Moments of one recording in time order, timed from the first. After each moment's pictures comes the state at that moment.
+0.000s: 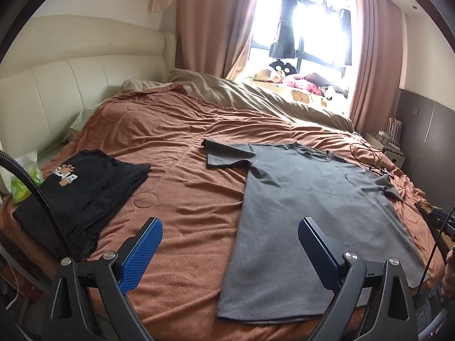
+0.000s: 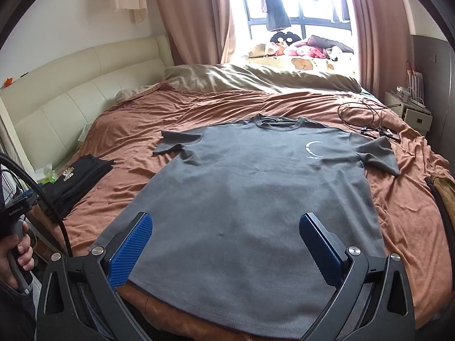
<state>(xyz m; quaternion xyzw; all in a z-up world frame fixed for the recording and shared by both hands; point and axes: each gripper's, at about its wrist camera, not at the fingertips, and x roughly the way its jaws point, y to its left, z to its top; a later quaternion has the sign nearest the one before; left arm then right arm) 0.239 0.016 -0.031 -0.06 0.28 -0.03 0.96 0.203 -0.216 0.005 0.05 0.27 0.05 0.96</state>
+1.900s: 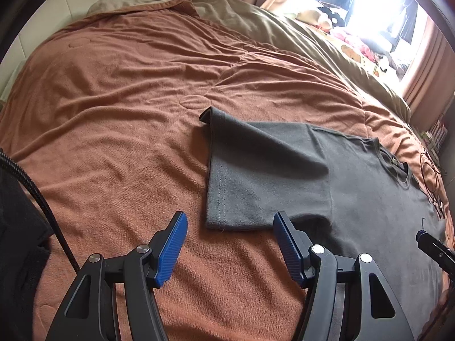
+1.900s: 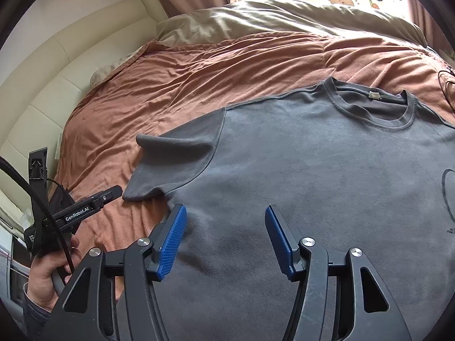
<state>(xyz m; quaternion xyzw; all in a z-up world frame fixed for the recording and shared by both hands) 0.623 0.041 -0.148 -0.11 0.44 0.00 0.89 0.608 -0.170 -0.055 0.11 0.40 0.12 0.90</state>
